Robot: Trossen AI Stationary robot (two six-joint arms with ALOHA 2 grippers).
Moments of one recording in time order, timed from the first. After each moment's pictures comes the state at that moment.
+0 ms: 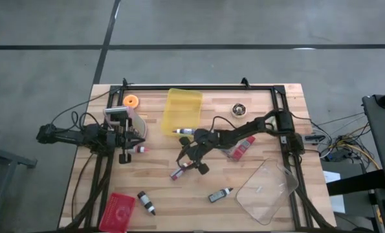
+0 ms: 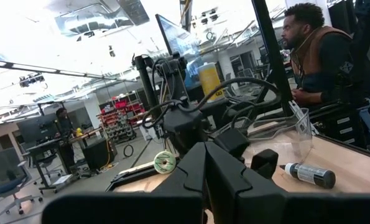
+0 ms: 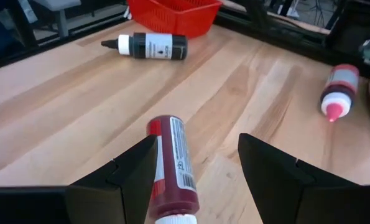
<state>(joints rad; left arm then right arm) -0.16 0.04 0.01 0.24 -0.08 0.36 0.01 2.09 1.12 0.53 -0.50 -0.30</state>
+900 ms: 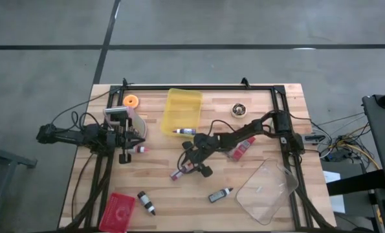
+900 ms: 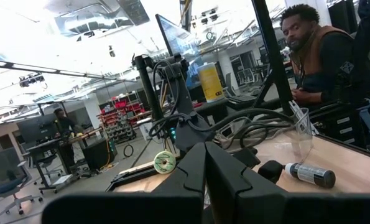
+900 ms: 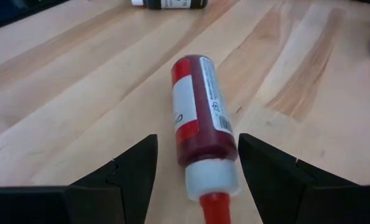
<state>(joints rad) -0.16 0.04 0.01 0.24 -0.08 0.36 0.02 2.13 1.10 0.47 -0.49 -0.29</state>
